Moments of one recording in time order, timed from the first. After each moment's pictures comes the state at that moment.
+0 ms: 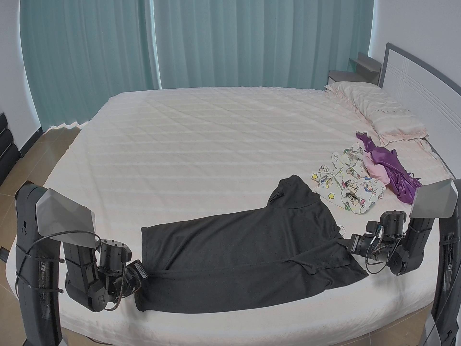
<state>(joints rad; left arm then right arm) -0.20 2.42 -0.35 -1.29 0.18 -0.74 -0.03 2.46 -0.59 -1.28 0.40 0.34</state>
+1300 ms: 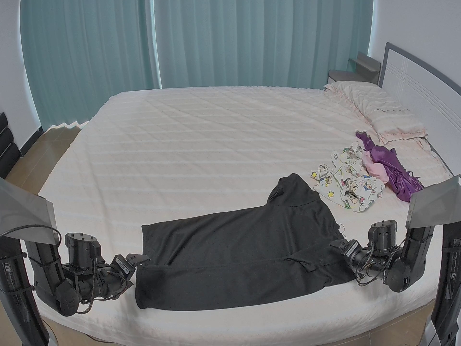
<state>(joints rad) -0.14 2.14 -0.14 -1.29 -0.19 -1.02 0.18 2.32 -0.37 -1.27 0.00 0.96</state>
